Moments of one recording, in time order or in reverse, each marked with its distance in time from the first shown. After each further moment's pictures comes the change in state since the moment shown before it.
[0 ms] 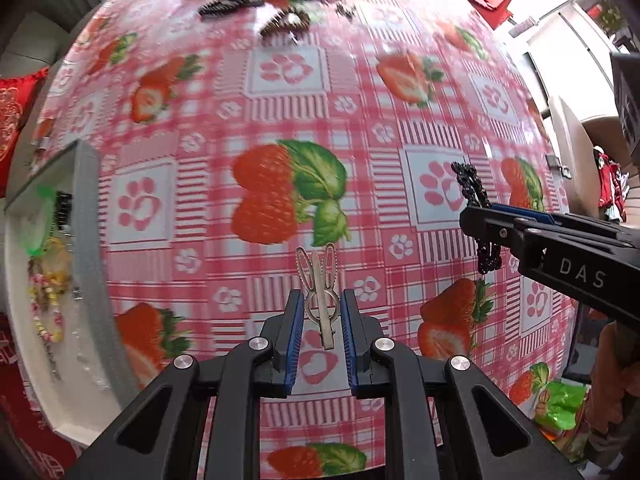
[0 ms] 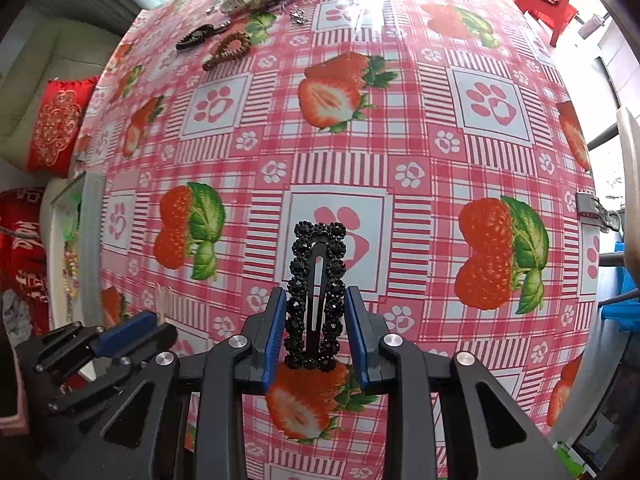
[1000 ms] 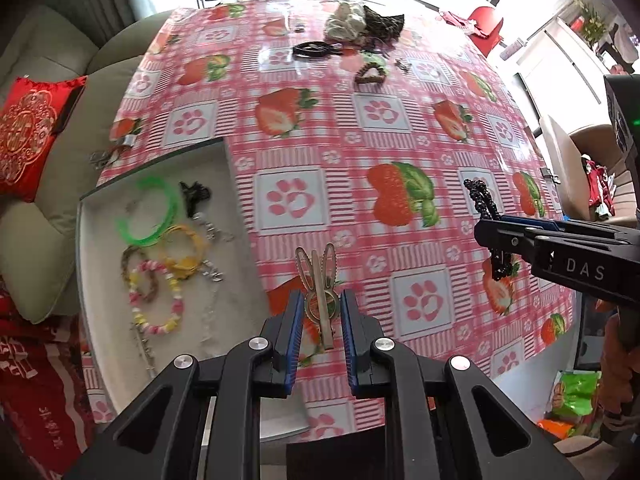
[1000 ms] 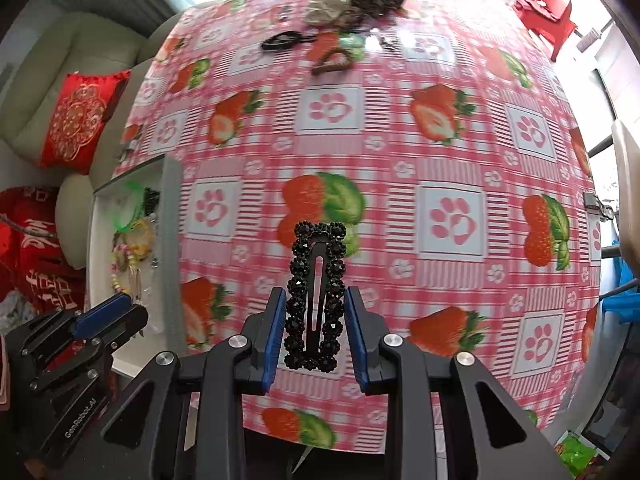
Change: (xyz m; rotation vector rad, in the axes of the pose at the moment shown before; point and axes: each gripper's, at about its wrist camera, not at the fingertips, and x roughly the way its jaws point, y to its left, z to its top) left arm -0.076 0.148 -0.055 0.031 -0.118 -0.013; right arm -0.034 0.130 -0.028 -0.011 -0.044 -0.024
